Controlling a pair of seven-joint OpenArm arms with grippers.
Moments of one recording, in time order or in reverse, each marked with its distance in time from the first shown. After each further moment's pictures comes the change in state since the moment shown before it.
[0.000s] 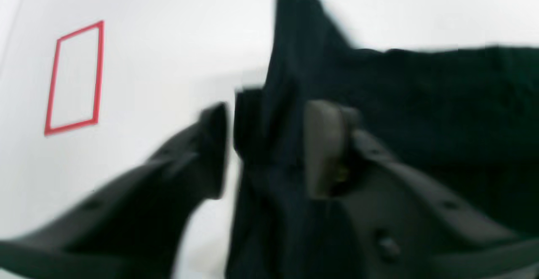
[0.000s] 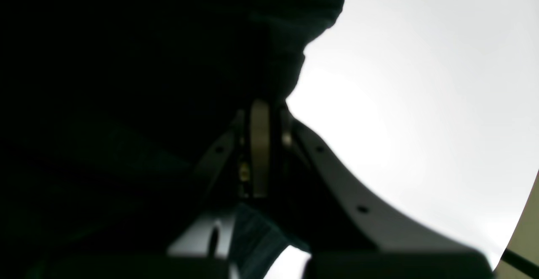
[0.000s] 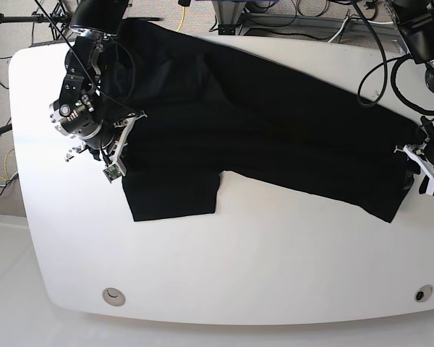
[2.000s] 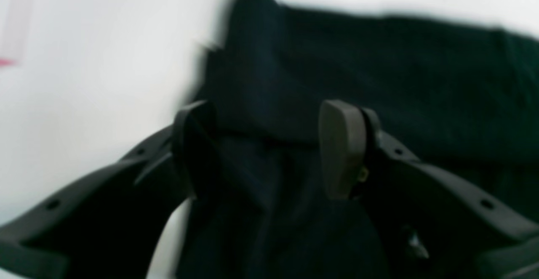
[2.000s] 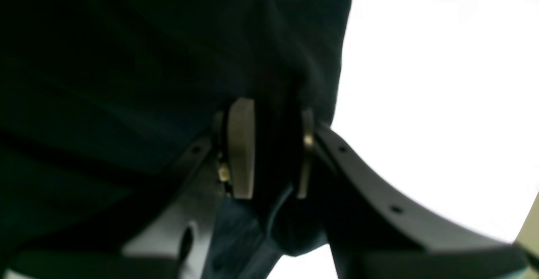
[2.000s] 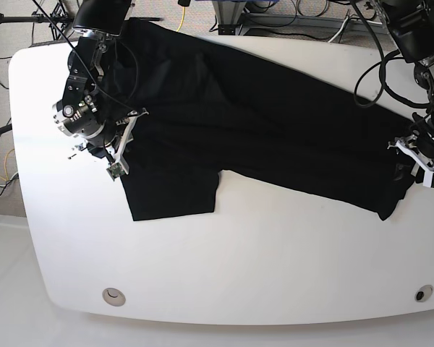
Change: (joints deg) left arm -0.5 4.2 -3.8 -3.7 -0.8 0.2 0.1; right arm 0.6 -0.9 -0.3 -0.1 -1.1 0.2 -2.1
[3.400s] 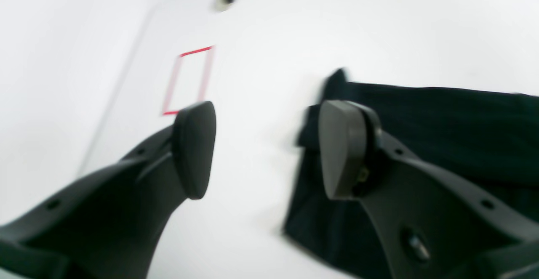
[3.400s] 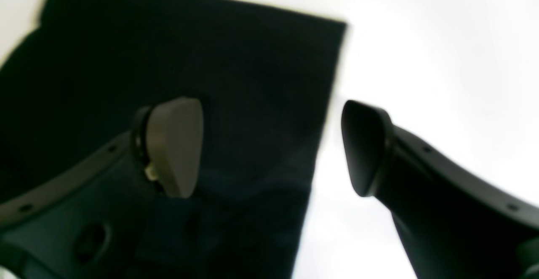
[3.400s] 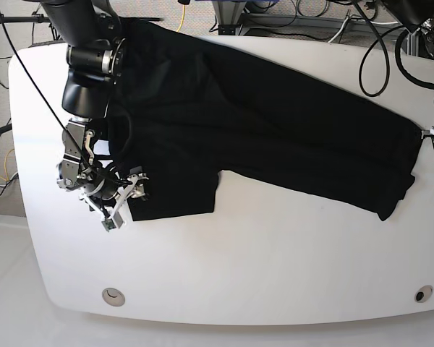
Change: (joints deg) left arm 8.6 4.0 -16.5 23.9 0.1 -0.2 0.3; right arm 26.1 4.8 -0.2 -49.5 -0.4 -0.3 23.5
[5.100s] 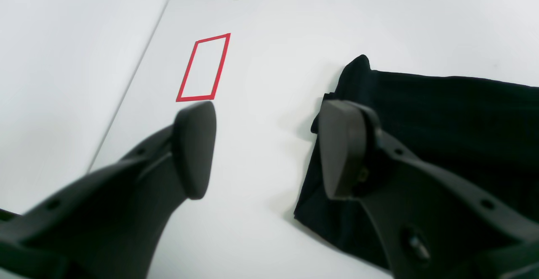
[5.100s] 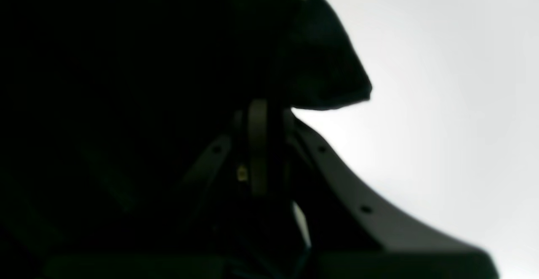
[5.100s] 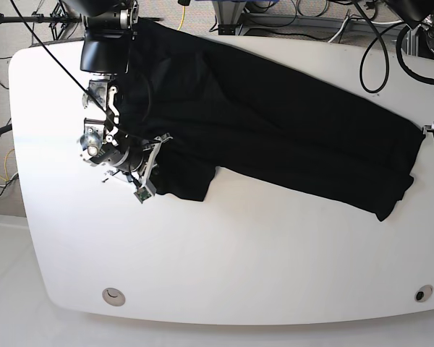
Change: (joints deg) left arm 1.2 0.0 -1.2 0.0 -0.2 -0.1 0.0; right arm -14.6 -4.1 -7.6 26.3 0.1 0.2 -10.5
